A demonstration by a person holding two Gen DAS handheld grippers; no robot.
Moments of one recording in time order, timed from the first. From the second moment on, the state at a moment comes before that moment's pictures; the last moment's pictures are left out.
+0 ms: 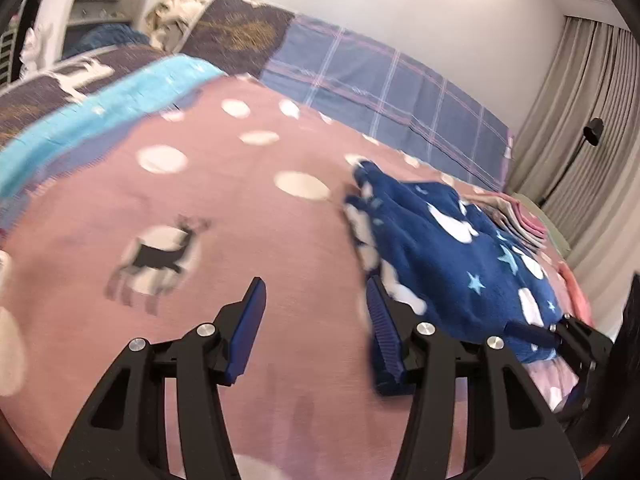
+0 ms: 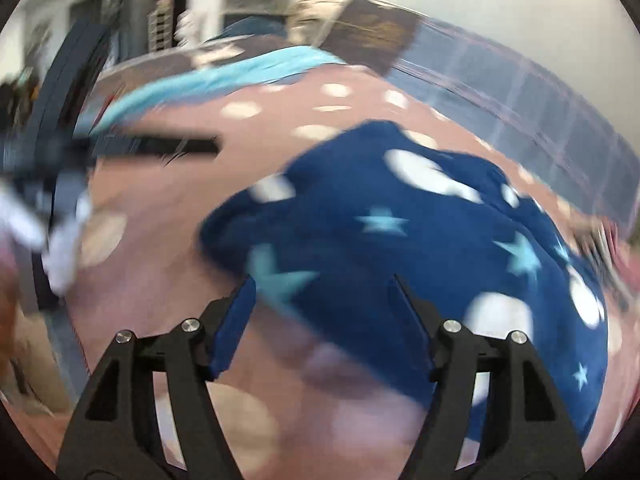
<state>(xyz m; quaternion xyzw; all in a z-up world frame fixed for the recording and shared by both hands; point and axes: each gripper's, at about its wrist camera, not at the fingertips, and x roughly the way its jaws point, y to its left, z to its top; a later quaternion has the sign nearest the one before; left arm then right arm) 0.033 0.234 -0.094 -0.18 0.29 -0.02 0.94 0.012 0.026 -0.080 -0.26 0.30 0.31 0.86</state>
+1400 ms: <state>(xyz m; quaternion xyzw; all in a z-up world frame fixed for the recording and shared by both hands) 0.147 0.249 -0.106 -0.31 0.35 -0.21 0.86 0.010 0.117 -0.130 -0.46 0.17 0.21 0.84</state>
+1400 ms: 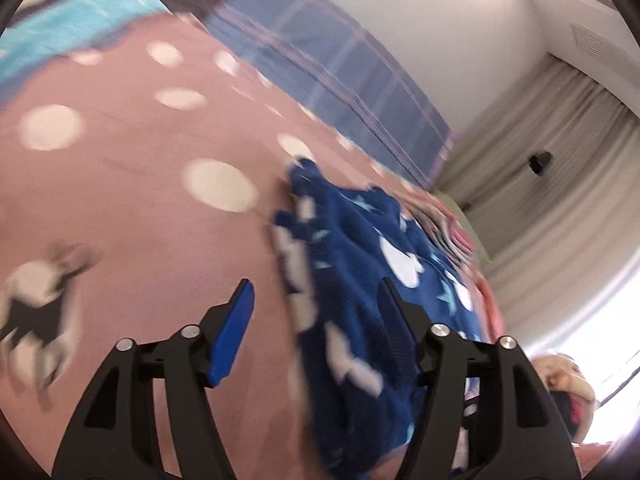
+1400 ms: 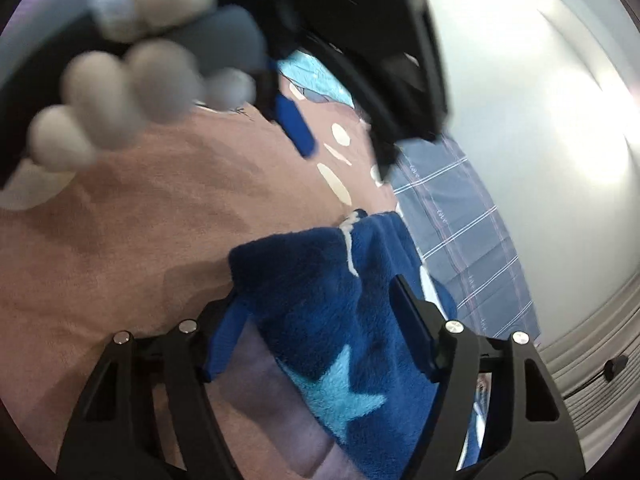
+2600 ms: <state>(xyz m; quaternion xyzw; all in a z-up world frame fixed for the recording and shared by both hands) 0.248 -0.010 0.031 -0.17 0.34 -0.31 0.87 0.061 -0.189 0.001 0.14 0.22 0.29 0.92</state>
